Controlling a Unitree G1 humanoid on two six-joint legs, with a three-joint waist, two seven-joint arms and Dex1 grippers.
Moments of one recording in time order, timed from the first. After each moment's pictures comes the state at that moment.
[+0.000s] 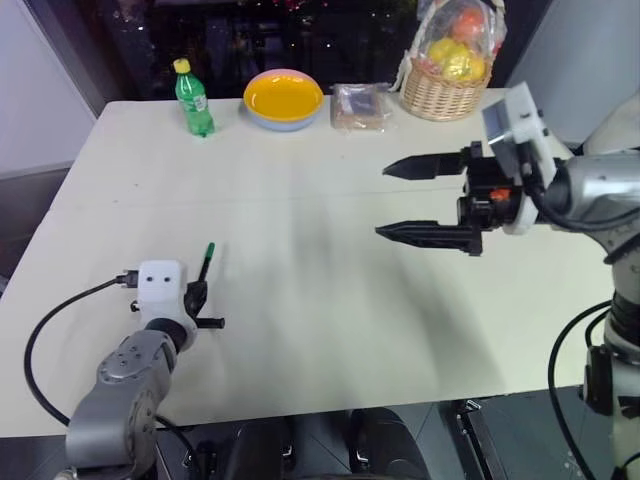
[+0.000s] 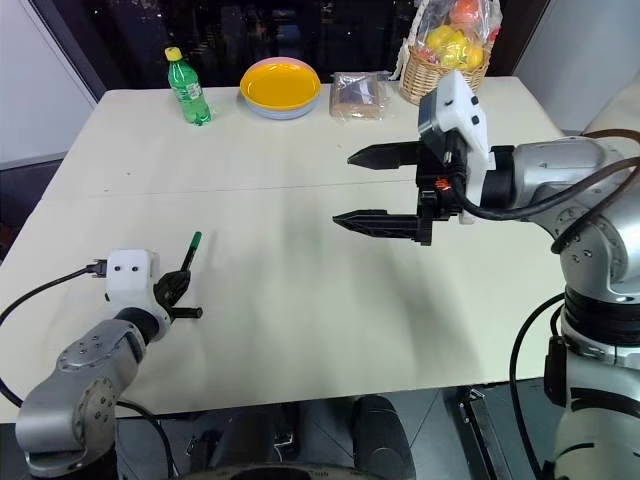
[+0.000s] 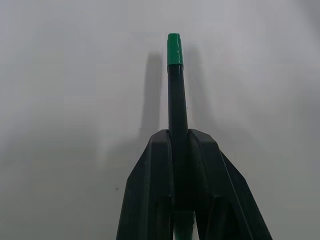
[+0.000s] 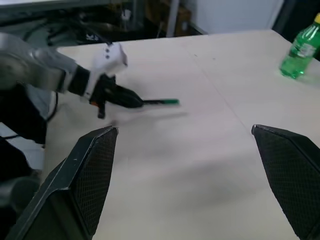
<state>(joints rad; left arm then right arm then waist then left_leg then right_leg) 0.05 0.19 0.26 -0.79 -0.18 1.13 -0.14 -0.78 -0.83 -0.15 -0.43 0.73 1.02 1.08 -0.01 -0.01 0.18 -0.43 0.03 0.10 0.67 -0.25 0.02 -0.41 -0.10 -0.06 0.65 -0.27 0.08</state>
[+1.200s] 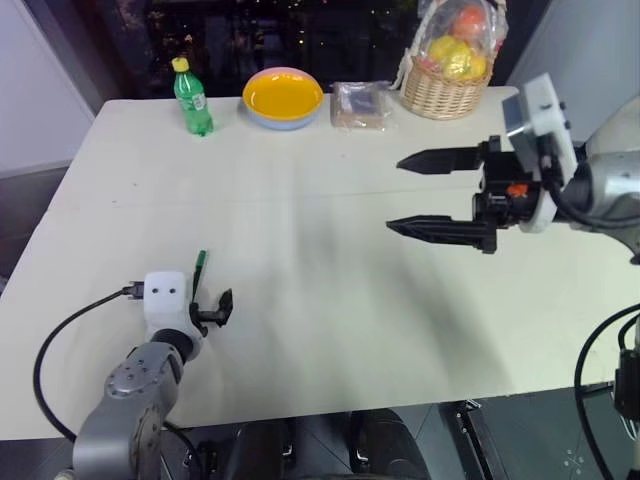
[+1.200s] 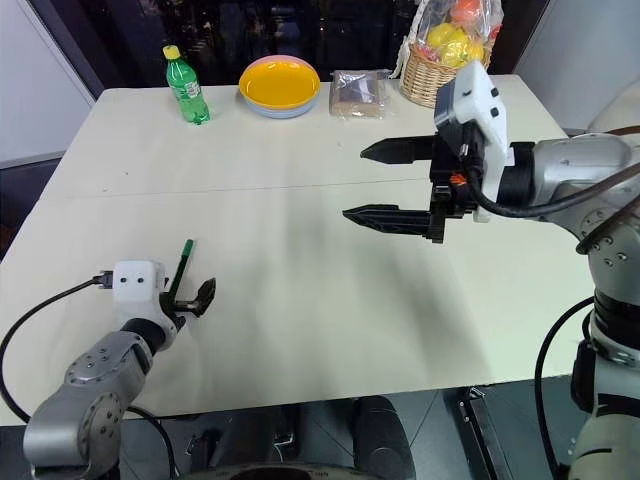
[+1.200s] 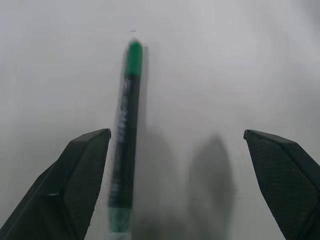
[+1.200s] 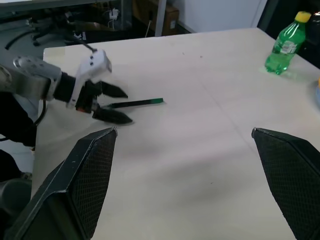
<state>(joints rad) 0.14 0.16 0.24 -0.86 -0.21 1.05 -0.10 -0.75 -0.92 -0.14 -0.42 0.84 0.97 0.99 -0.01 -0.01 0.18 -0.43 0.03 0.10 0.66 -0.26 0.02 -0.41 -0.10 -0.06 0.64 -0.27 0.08</state>
